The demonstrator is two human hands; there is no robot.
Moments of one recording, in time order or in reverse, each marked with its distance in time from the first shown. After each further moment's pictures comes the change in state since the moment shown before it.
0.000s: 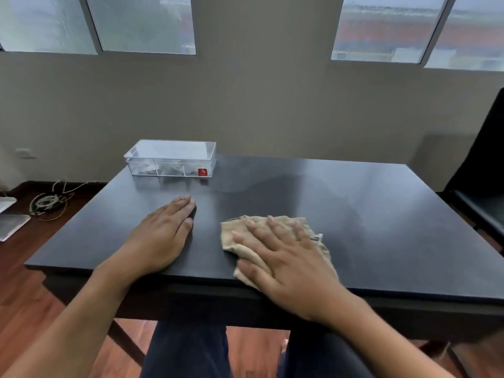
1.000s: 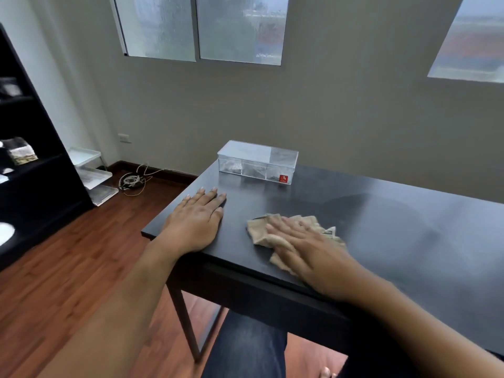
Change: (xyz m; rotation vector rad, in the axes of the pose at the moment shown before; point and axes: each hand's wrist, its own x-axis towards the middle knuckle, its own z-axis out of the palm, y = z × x) left_hand -0.029 -0.077 -0.034 0.044 0.022 -0.278; right_hand 0.092 -0.040 0.013 0.192 -0.051 -0.401
